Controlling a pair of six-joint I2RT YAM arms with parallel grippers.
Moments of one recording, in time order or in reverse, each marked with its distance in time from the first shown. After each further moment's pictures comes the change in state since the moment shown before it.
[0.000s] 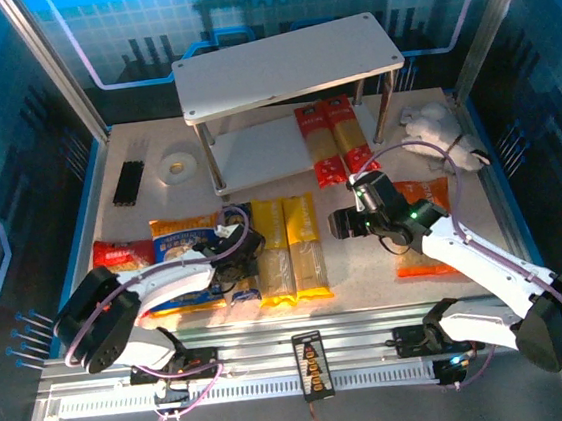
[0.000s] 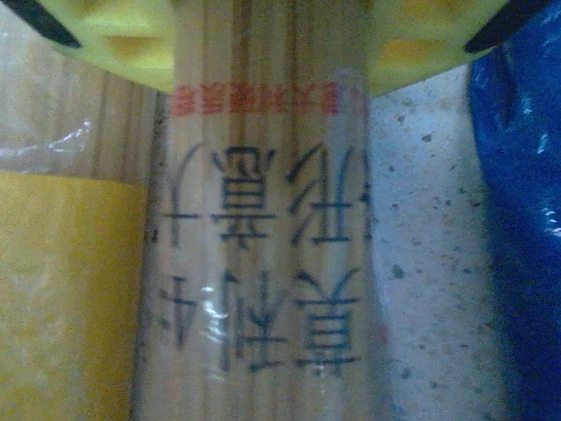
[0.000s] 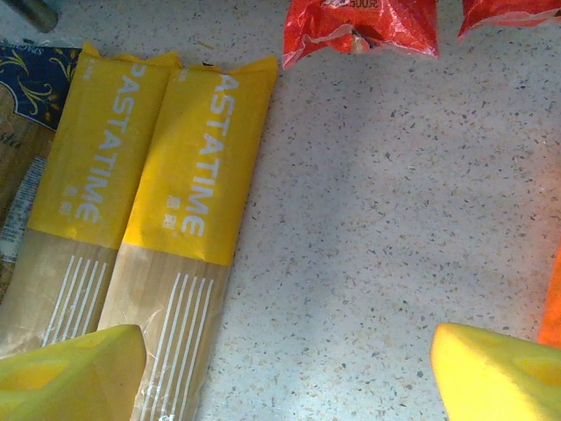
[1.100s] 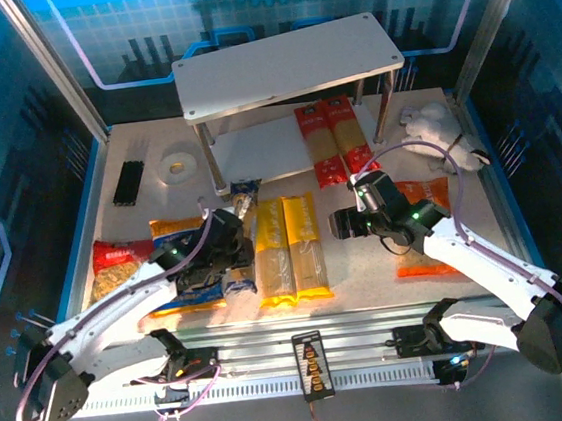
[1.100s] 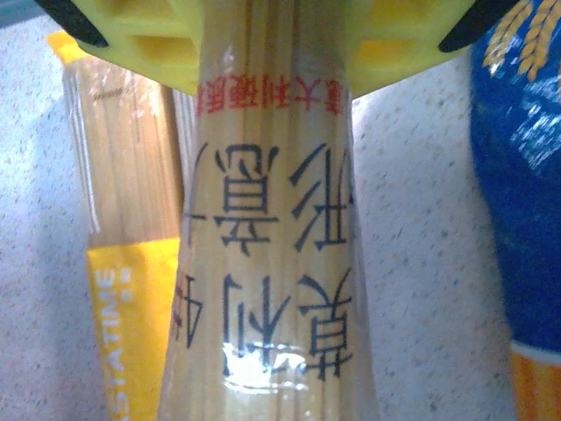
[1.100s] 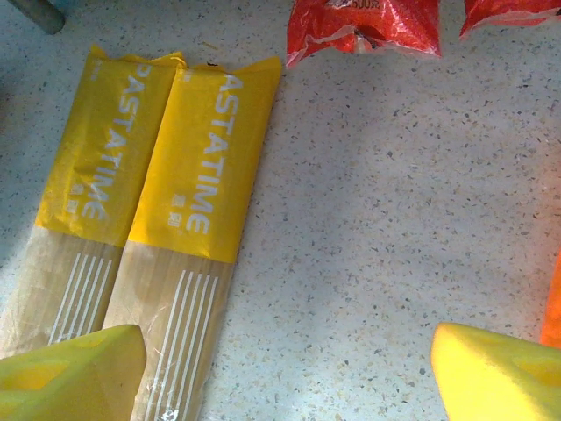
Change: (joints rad) left arm 0.000 -0.308 0.158 -0.213 0.121 0.113; right arm -0.002 -0.012 0.000 -0.007 -0.007 0.003
